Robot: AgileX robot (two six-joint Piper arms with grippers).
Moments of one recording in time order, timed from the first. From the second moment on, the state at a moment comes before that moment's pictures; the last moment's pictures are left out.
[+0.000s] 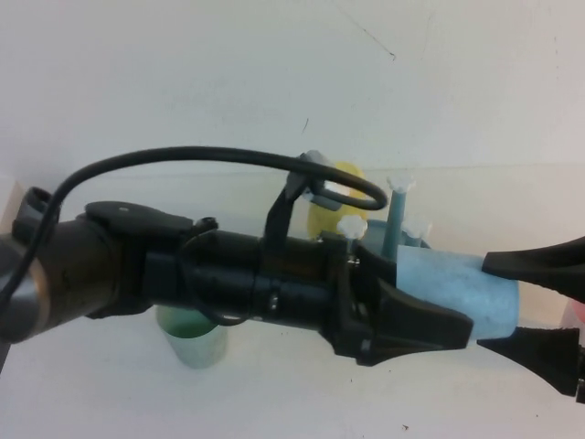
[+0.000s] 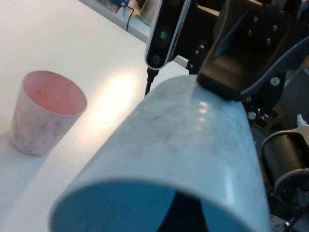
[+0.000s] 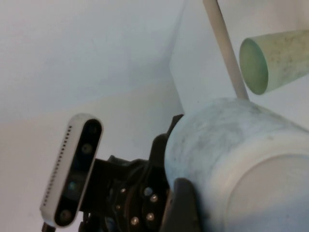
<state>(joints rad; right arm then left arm) -0.05 1.27 -0.45 1.70 1.17 -0.50 -0.48 1.62 -0.97 -1.67 1.13 1.53</state>
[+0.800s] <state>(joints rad) -0.06 1.27 -0.46 1.80 1.10 -0.79 -0.62 1.63 -1.07 -1.67 0.88 1.51</state>
